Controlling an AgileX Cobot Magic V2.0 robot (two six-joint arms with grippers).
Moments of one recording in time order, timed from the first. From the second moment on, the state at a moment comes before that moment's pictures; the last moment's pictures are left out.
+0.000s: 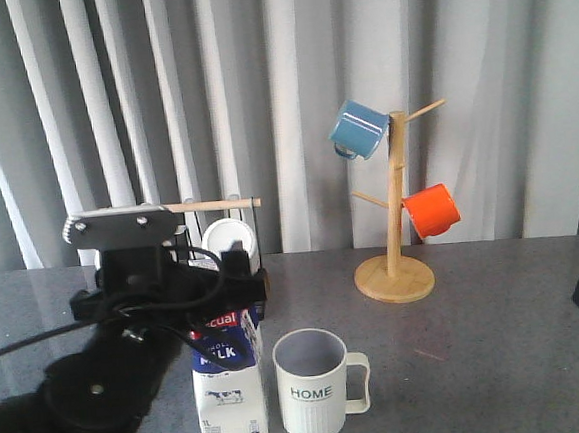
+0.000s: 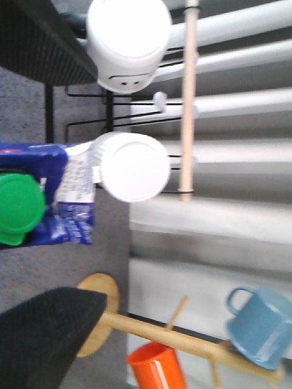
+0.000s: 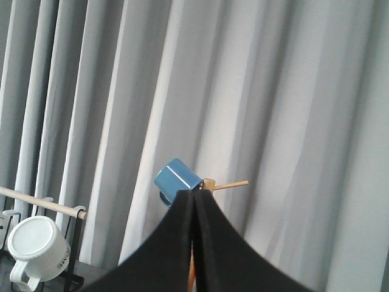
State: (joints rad) left arm -0.68 1.57 -1.14 -1.22 -0.61 0.98; right arm 0.23 0.88 -0.69 0.03 -0.39 -0.20
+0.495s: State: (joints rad) left arm -0.68 1.43 -1.14 -1.23 -0.61 0.99; right arm 0.23 0.88 -0.69 0.03 -0.39 -0.20
